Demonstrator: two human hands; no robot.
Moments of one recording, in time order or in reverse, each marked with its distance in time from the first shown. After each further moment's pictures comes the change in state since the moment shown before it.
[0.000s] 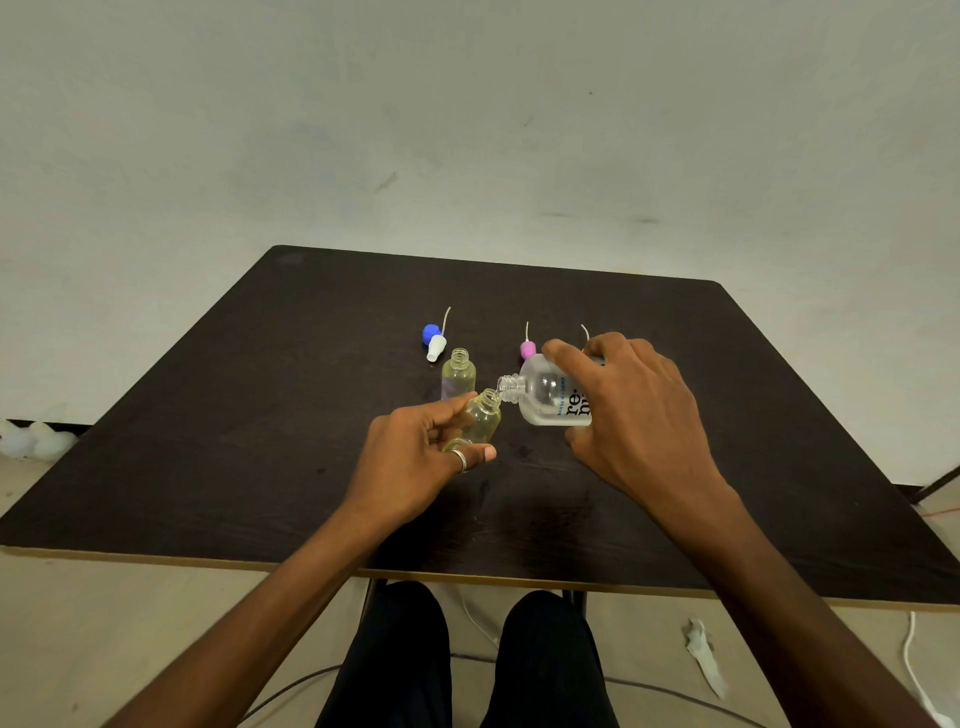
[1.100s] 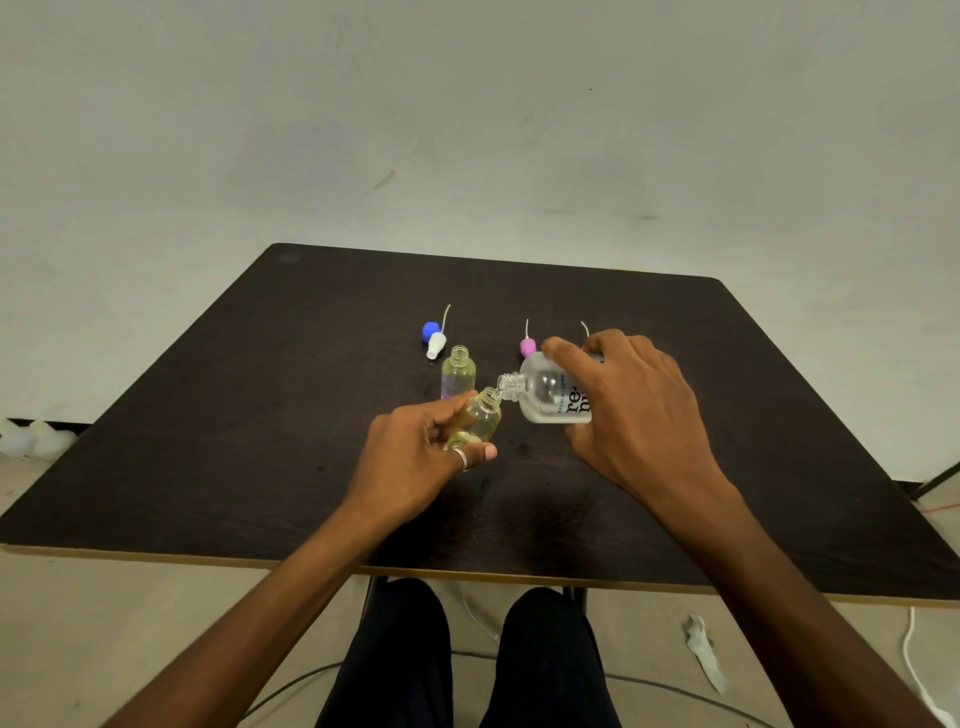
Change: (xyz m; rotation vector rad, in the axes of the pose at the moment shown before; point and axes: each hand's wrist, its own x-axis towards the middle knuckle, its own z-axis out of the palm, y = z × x) left_hand -0.001 -0.003 0.001 -0.029 -0.002 0.003; right_hand 0.000 0.001 0.003 -0.009 -0.003 -0.010
